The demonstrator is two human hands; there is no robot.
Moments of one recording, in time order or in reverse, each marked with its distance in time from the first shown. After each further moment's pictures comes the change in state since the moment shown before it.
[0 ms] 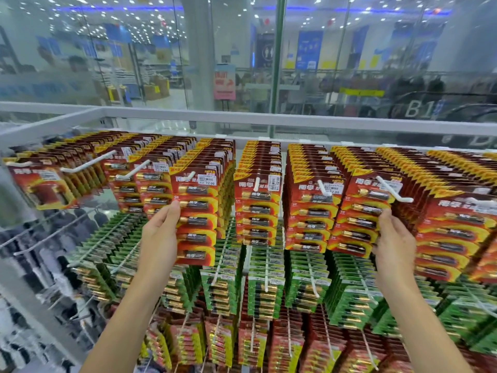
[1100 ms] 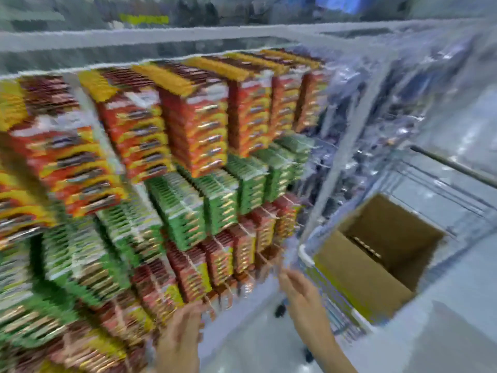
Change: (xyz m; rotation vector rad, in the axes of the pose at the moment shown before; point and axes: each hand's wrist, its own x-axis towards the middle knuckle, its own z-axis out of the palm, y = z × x) left_hand -0.211 -0.213 0.091 0.256 -0.750 -0.442; right_hand -0.231 0.109 -0.217 -0.348 0.318 0.329
